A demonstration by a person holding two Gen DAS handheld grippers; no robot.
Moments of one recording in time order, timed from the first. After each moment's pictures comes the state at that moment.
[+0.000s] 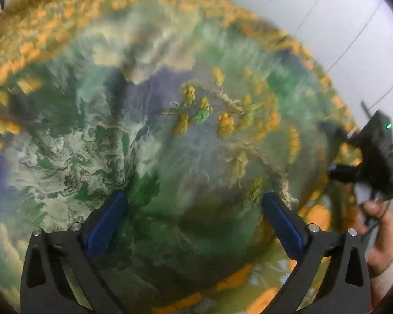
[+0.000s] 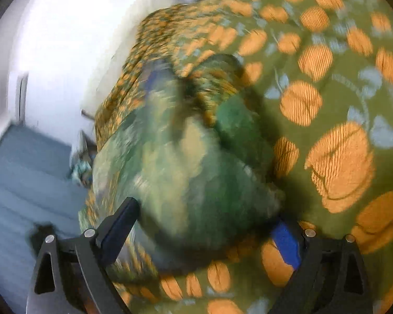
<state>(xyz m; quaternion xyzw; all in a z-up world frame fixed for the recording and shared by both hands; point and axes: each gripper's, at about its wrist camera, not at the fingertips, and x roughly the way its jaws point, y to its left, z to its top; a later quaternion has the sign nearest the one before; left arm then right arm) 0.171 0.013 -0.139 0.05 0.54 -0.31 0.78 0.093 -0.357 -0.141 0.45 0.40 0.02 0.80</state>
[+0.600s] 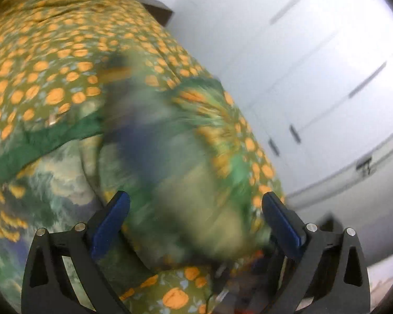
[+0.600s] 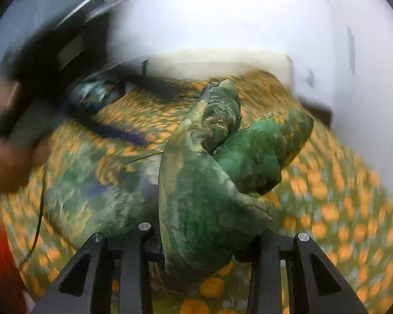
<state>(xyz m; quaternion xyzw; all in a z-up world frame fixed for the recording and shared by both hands) 0.199 -0.008 0.043 -0.03 0.52 -0.46 0.72 0.087 -0.158 0.010 -0.06 0.27 0.10 0.95</state>
